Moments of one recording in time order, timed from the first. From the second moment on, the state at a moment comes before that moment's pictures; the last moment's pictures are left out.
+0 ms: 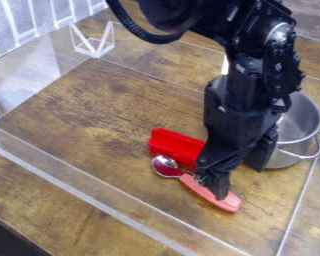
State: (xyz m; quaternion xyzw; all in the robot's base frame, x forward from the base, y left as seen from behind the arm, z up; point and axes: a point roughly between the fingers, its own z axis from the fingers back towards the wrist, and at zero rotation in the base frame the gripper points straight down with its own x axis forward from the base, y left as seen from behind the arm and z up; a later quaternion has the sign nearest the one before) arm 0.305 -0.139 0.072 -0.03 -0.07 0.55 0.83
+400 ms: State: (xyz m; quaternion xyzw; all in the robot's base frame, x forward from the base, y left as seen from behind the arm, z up) arm 0.302 -0.140 0.050 -0.03 -0.07 0.50 0.86
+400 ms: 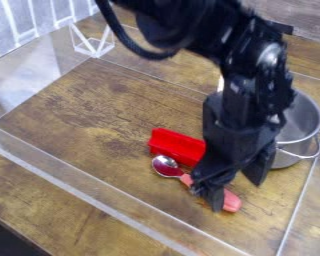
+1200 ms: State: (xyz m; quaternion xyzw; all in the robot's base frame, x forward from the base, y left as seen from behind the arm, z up) arm 0.304 -0.106 0.030 -0.01 -0.07 0.48 0.87
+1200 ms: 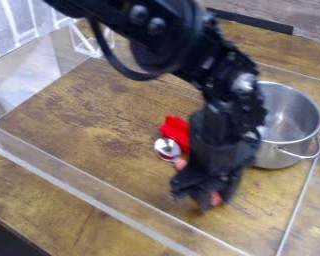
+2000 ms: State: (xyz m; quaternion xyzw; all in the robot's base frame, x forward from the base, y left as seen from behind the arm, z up) arm 0.323 -0.060 0.089 0.01 -0.11 0.53 0.84
